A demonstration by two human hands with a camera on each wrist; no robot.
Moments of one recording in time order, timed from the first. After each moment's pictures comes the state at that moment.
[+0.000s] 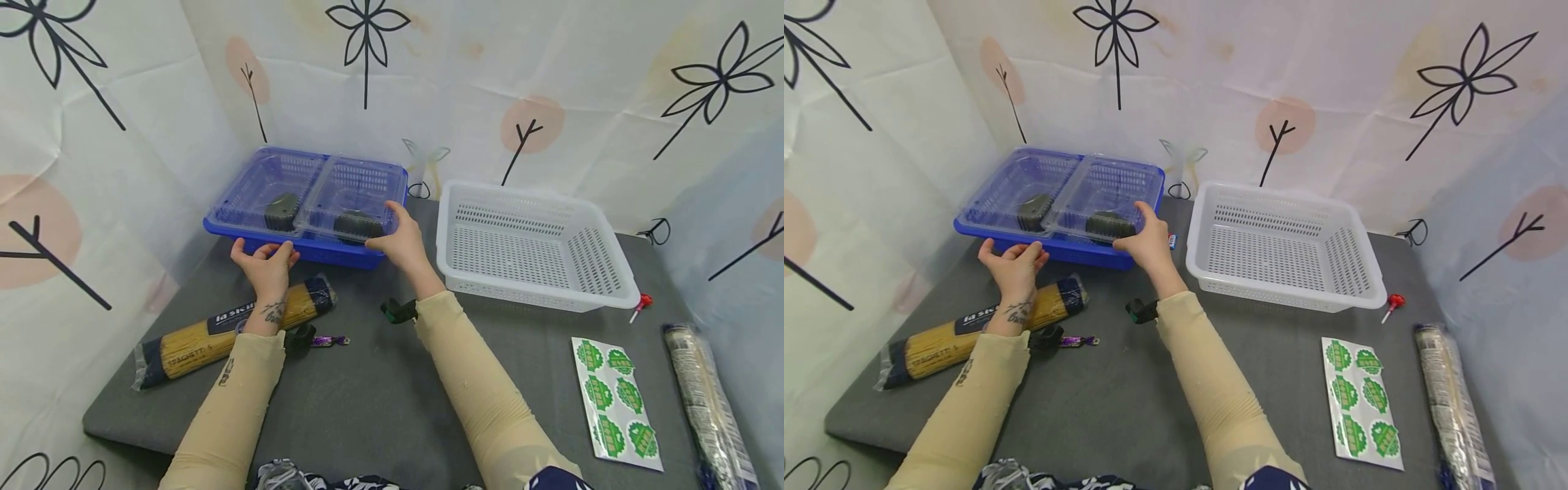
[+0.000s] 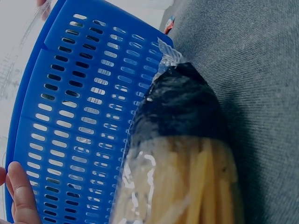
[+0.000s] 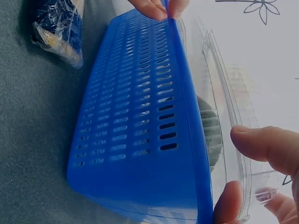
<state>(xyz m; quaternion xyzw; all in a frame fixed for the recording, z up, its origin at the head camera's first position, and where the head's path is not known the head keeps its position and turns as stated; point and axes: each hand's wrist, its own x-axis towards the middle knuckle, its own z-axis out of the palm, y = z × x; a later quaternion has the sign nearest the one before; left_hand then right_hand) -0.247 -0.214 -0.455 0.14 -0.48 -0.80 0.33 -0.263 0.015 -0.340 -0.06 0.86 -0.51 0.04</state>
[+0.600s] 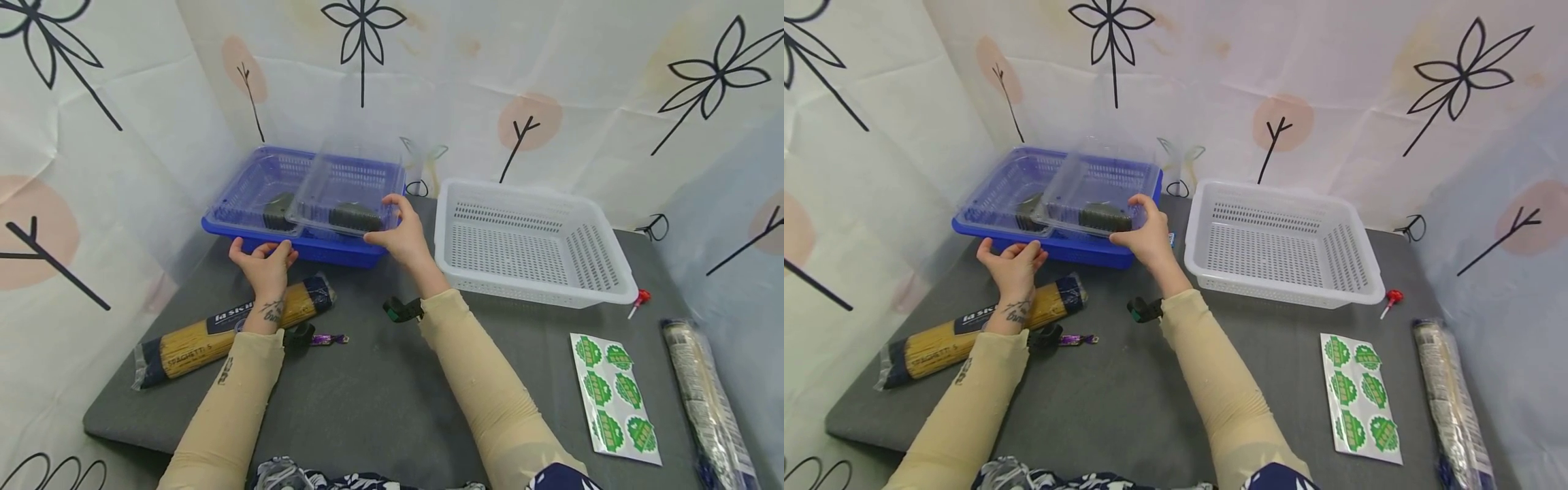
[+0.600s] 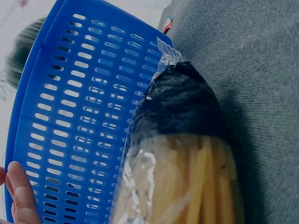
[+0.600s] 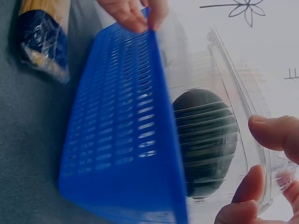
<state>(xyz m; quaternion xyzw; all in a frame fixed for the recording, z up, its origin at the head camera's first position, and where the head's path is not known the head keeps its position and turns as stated) -0.250 -0.217 -0.458 0.14 -0.48 -0.80 0.32 -0.259 0.020 -0.332 -0.08 0.80 -0.59 0.03</state>
